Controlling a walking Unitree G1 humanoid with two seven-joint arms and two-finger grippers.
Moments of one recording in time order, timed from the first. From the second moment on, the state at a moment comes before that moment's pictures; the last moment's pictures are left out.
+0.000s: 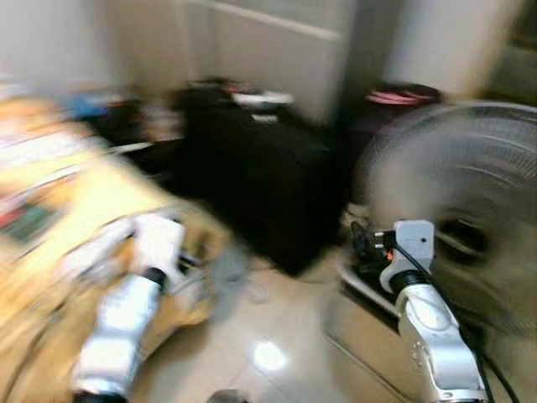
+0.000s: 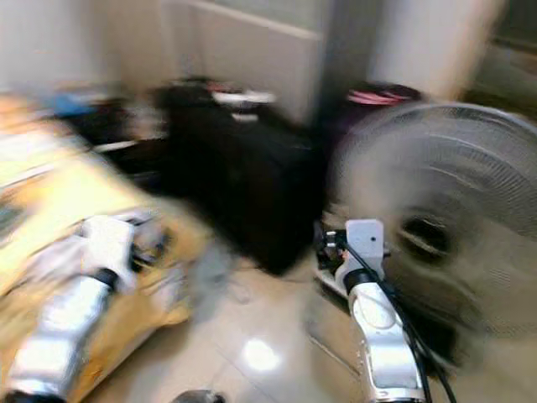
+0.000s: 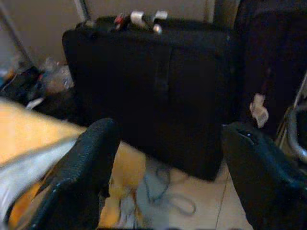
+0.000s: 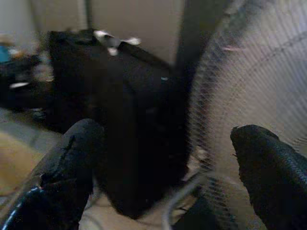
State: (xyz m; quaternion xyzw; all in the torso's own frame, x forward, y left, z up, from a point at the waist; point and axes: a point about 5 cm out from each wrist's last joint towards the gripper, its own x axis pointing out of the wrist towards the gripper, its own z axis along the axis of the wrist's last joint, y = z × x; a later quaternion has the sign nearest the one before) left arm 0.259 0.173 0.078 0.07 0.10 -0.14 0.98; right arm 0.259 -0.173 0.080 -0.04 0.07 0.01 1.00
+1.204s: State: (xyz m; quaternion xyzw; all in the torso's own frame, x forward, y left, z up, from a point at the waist) left arm 0.286 0.194 0.103 0.09 0.09 -0.07 0.99; right arm 0.288 -0.146 0.084 0.03 0.08 0.02 1.00
